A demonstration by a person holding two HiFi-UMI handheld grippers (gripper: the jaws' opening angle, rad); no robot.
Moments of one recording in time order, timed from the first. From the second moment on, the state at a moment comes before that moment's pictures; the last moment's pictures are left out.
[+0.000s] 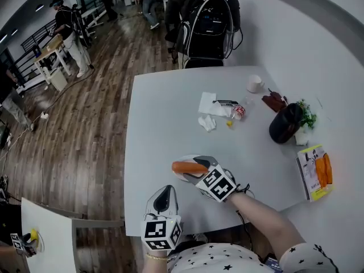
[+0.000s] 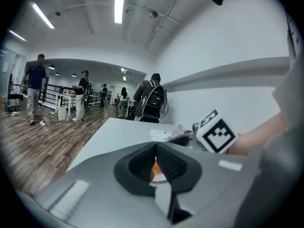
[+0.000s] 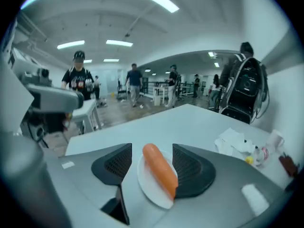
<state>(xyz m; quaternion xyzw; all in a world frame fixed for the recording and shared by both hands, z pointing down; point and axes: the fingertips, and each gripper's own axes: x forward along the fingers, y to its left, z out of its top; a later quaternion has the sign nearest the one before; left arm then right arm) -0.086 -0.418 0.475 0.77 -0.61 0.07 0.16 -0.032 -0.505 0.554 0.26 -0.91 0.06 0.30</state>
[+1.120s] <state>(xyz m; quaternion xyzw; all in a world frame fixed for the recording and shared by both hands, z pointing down) -0.060 -0.396 0.460 0.79 -0.59 0.06 0.15 0.007 -0.399 0.462 0.41 -0.90 0.13 0.11</state>
